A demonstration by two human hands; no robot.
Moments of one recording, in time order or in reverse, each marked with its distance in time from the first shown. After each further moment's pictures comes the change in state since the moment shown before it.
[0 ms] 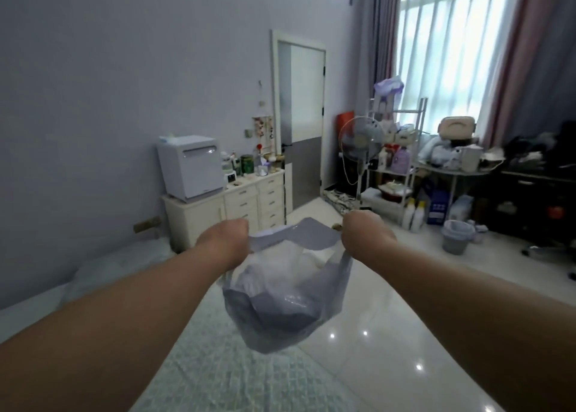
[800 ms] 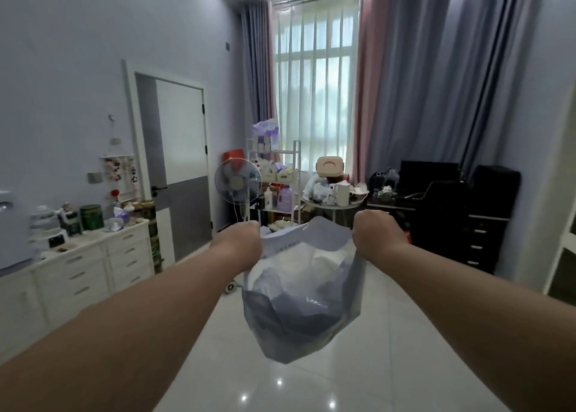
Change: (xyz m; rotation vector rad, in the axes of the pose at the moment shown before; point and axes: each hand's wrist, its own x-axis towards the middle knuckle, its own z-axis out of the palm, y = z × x) left_hand 0.254 0.544 -0.024 -0.201 0.088 0.371; right_hand 0.142 0.524 -0.103 -0.103 0.305 0.337
